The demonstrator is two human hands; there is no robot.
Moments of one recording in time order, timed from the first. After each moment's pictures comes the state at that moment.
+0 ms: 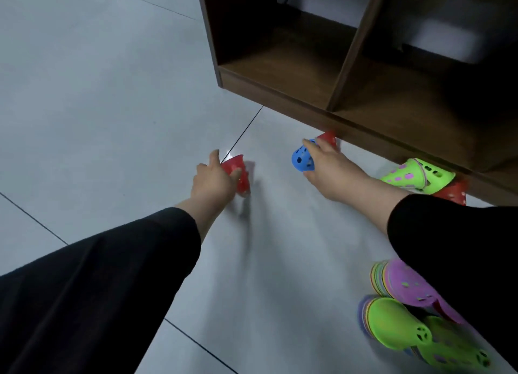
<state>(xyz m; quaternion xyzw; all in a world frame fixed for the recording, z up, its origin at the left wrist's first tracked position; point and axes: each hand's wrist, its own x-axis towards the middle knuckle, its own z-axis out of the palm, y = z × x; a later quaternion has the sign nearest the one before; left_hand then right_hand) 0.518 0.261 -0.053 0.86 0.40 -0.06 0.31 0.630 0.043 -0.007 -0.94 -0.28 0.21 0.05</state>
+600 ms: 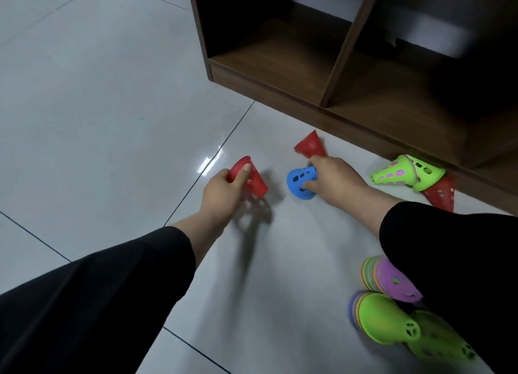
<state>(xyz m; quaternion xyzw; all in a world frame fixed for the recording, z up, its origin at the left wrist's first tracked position) 0.501 0.222 -0.048 0.69 0.39 -0.01 0.61 0.631 0.031 -0.027 -0.95 -0.22 0.20 0.06</state>
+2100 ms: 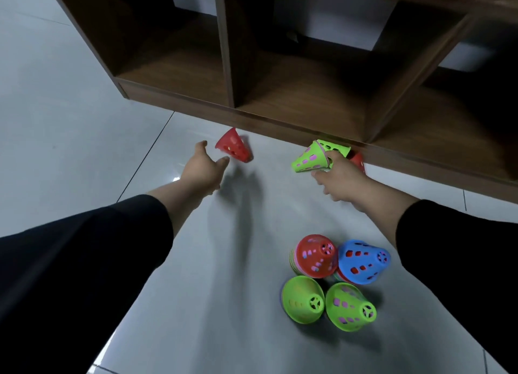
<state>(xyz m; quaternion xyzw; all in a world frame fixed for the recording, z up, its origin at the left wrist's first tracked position) 0.595 0.124 -0.028 0.83 0.30 -0.11 0.45 0.647 -0.150 -0.015 -0.90 0.07 0.25 0.35</state>
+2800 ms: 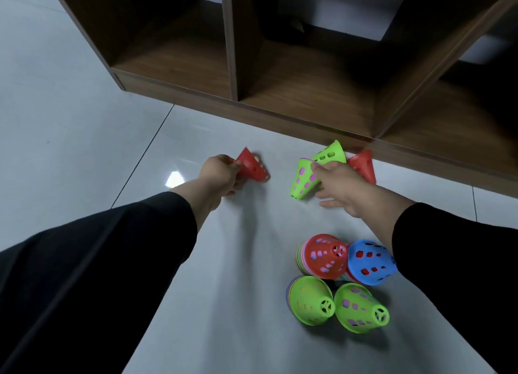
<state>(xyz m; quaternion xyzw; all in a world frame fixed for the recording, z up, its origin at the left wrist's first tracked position) 0.600 0.107 -0.050 0.74 0.32 -0.15 0.57 0.638 -0.130 -0.030 -0.81 0.18 0.30 0.47</state>
